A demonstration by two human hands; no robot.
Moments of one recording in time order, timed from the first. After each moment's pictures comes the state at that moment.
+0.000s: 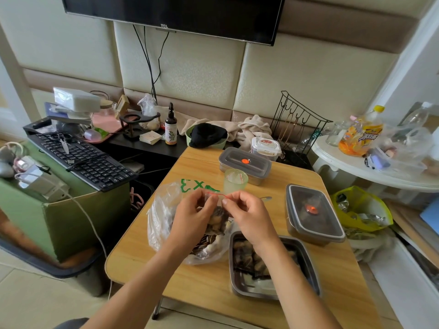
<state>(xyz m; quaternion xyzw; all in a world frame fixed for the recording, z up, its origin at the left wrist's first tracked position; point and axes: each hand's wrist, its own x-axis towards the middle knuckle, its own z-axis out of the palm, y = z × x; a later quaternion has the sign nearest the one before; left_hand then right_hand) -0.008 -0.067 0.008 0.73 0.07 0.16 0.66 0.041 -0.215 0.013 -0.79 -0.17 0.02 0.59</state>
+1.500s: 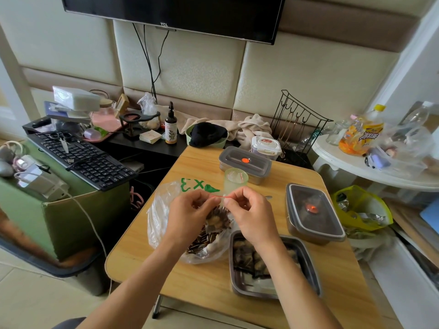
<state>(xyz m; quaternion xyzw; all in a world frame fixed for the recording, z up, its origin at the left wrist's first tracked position) -0.003 -0.058 0.005 0.78 0.07 0.20 0.59 0.034 -0.216 0.023 -0.82 -0.18 -0.08 0.53</state>
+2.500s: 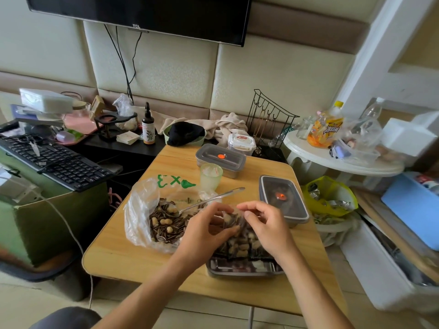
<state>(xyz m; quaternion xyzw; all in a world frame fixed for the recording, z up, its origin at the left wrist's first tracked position) -0.034 -0.130 -0.015 0.80 -0.11 0.12 0.58 0.005 -0.318 0.013 -0.86 -0.17 -0.07 0.48</state>
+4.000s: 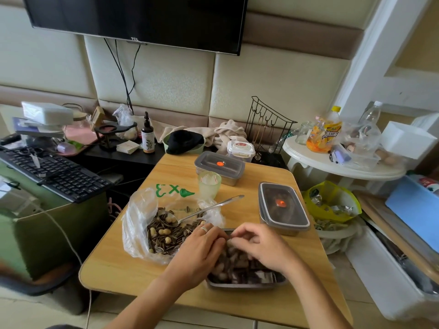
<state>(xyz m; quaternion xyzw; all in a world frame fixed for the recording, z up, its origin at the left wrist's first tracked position) -0.032 -0.118 -0.039 0.91 -0.17 0.12 0.36 0.002 -0.326 0.011 -0.89 -0.16 0.12 0.41</state>
